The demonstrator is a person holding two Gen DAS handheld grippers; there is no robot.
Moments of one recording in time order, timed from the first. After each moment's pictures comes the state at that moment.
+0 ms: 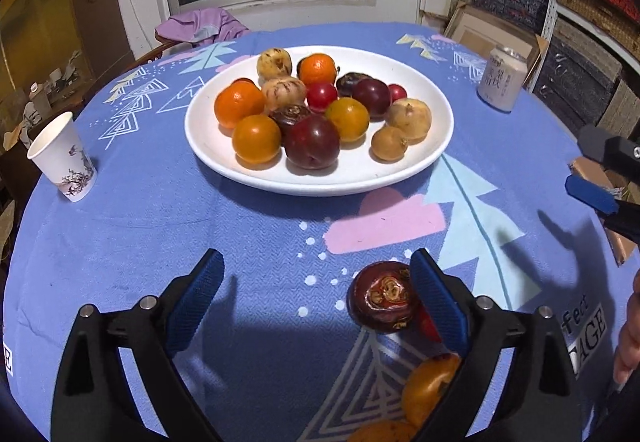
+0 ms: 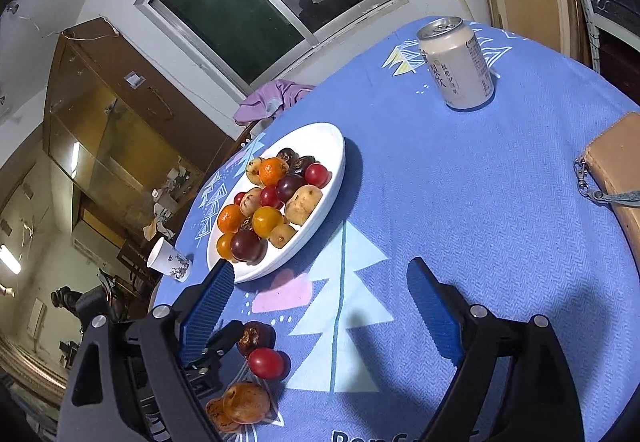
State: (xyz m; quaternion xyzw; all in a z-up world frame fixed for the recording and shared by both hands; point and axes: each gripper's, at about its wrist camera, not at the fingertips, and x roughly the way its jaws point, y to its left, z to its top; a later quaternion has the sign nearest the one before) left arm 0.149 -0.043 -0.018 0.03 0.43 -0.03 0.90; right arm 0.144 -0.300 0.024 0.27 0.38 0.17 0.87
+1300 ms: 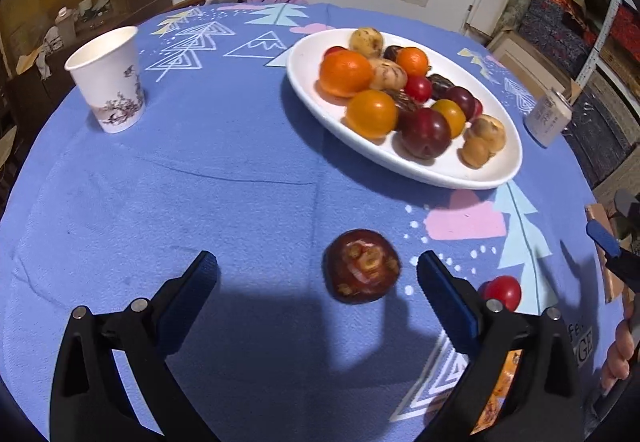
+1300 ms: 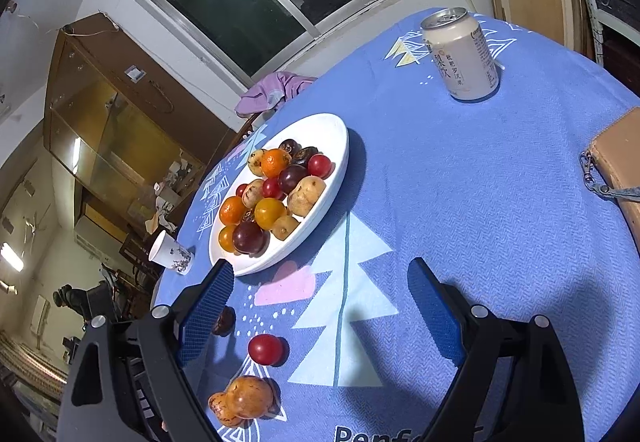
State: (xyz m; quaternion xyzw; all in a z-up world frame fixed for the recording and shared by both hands) left arm 0.150 0.039 -0.022 -0.07 0.46 0.00 0.88; right arm 0.146 -0.298 0.020 0.27 0.39 0.18 0.86
